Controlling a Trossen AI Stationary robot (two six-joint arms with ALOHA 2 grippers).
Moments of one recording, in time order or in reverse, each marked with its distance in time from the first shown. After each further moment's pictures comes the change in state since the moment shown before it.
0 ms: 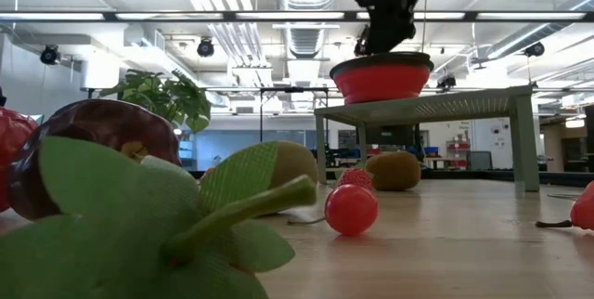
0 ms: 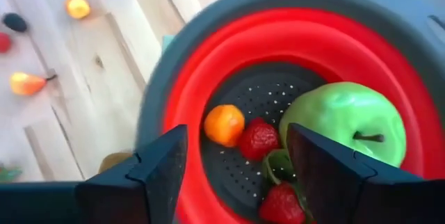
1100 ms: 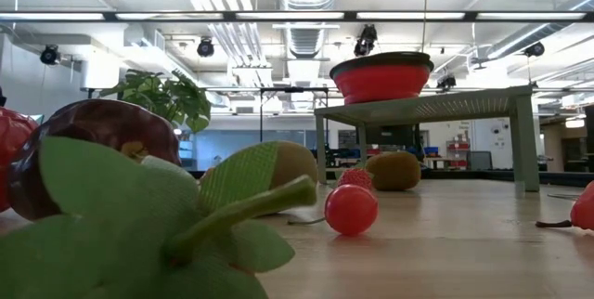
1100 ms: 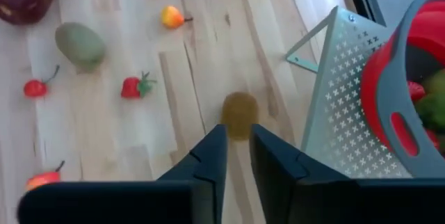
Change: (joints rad) left arm 0.000 0.000 0.000 0.000 0.000 0.000; right arm 0.697 -0.111 -0.043 -0.189 0.304 0.364
